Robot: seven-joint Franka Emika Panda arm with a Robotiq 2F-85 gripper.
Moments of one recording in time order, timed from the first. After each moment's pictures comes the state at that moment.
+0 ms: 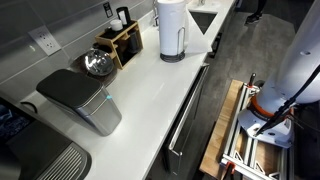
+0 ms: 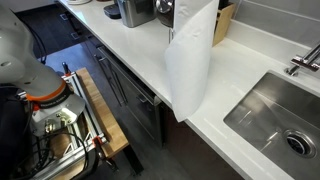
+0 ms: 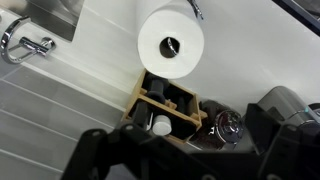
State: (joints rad) arm -0.12 0.08 -0.37 -0.96 0.20 1.24 -0.98
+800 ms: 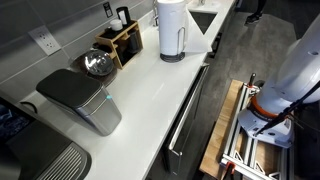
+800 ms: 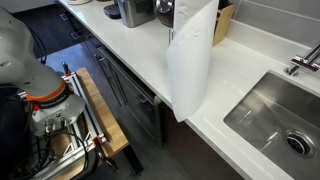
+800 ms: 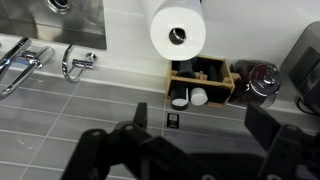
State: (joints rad) arm -0.12 -0.06 -0.37 -0.98 0.17 1.30 -0.62
